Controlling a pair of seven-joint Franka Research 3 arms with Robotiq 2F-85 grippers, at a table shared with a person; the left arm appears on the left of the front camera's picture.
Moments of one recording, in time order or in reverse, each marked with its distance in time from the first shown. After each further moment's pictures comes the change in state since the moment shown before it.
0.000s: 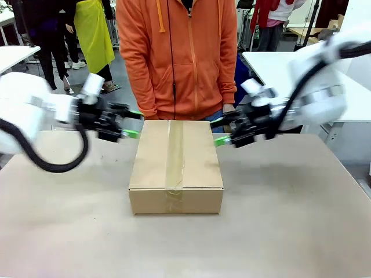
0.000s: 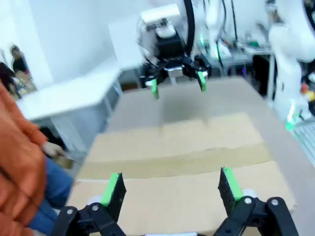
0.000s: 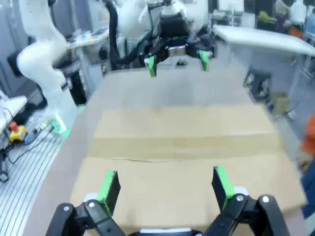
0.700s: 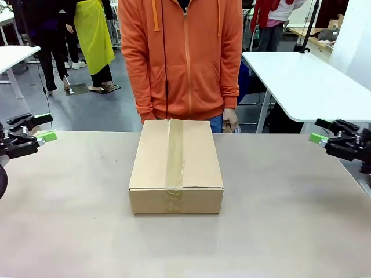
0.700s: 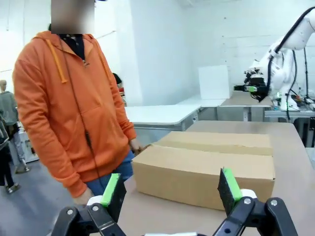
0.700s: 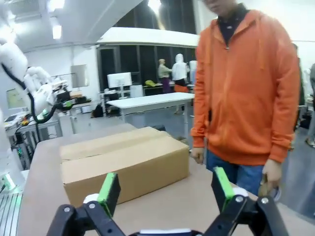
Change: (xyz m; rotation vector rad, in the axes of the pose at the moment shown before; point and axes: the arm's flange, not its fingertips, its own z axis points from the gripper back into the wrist) left arm -0.044 -0.111 0.181 0.444 -0.209 0.059; right arm -0.090 0.113 0.208 -0.560 -0.367 -0.045
